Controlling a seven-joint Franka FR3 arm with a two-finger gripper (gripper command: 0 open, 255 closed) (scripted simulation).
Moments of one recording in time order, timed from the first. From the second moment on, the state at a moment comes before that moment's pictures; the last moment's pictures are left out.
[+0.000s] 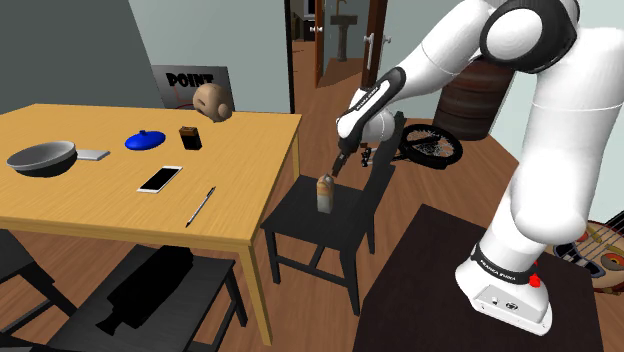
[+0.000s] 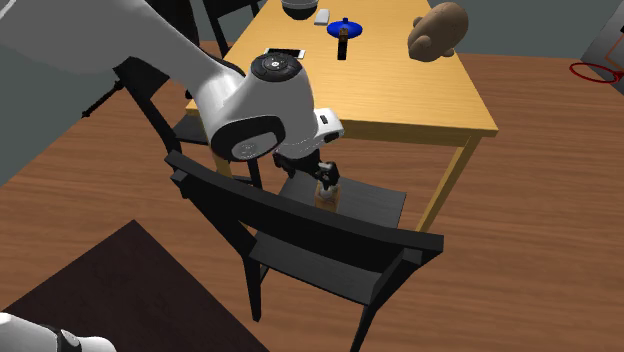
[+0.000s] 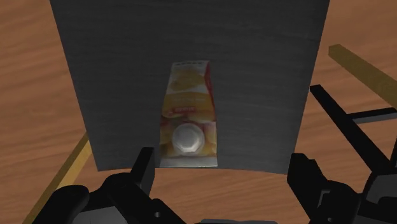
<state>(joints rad) 0.04 0.21 -0.21 -2.35 0.36 2.79 -0.71</state>
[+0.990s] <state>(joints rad) -0.11 0.56 -0.05 -2.13 0.55 2.93 -0.91</state>
